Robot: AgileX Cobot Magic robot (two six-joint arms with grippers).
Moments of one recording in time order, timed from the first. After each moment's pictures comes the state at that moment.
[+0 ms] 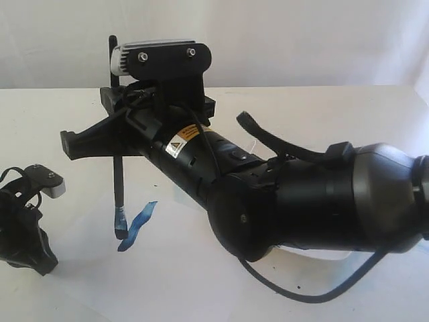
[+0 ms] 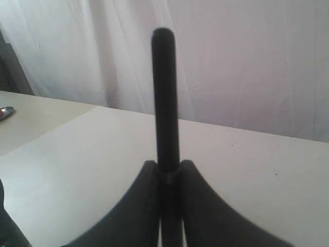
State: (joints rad) left arm -0.11 1.66 -0.73 -0.47 0.65 0.96; right arm 1.14 1.69 -0.96 0.43 -0.66 -0.15
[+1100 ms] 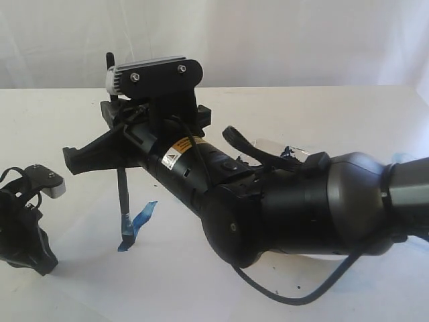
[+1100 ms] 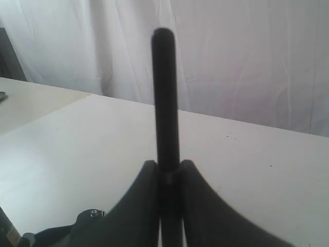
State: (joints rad) left arm -0.11 1.66 -0.73 -0.47 0.65 0.96; right arm 1.14 1.74 -0.96 0.41 -0.69 -0.18
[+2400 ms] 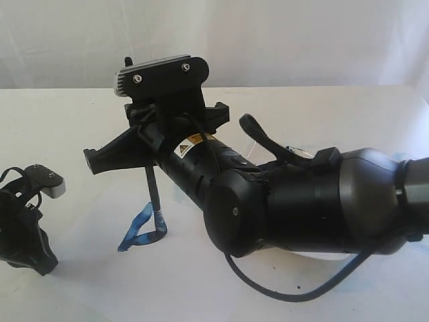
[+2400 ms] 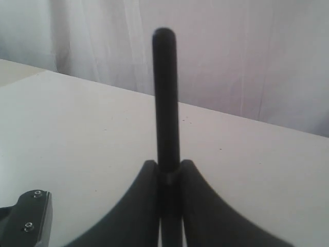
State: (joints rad) left arm -0.11 1.66 -0.73 -0.47 0.65 0.96; right arm 1.14 1.71 -0.96 0.66 -0.63 -0.48
